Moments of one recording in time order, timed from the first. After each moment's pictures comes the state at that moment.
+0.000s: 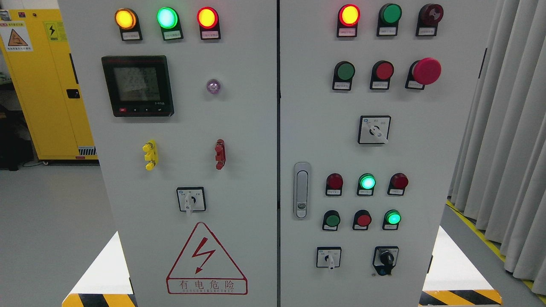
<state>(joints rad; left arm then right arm) 0.17 0.00 0.08 -1.80 0.07 -0.01 0.11 0.10 0.12 -0.16 -0.19 0.12 0.01 -0.20</state>
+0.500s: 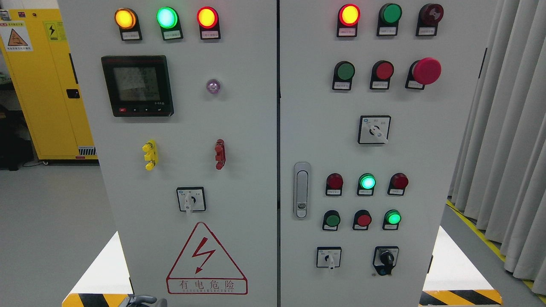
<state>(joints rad) 0.03 -0.01 0.03 -1.91 0.01 0.13 0.21 0.10 0.12 -0.16 -0.19 0.12 0.01 -0.20</state>
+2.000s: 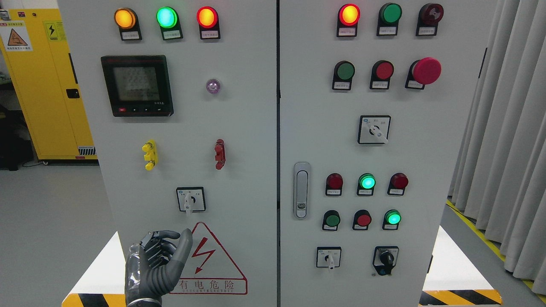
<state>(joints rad) -0.25 -0.12 -0.05 -1.98 -0.14 0.48 0.31 0.10 0.12 -0.16 -0.19 0.12 0.01 -0.20</state>
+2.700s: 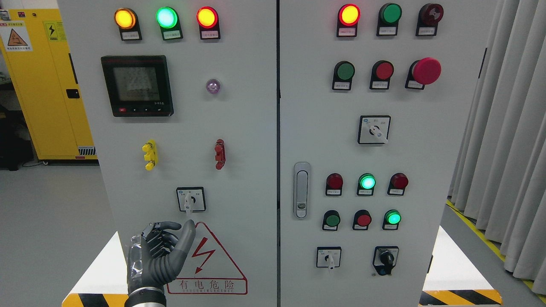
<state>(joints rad) -0.31 -0.13 -0.05 -1.98 -0.14 0.54 0.33 0.10 0.12 -0.16 -0.19 0.12 0.01 -0.20</state>
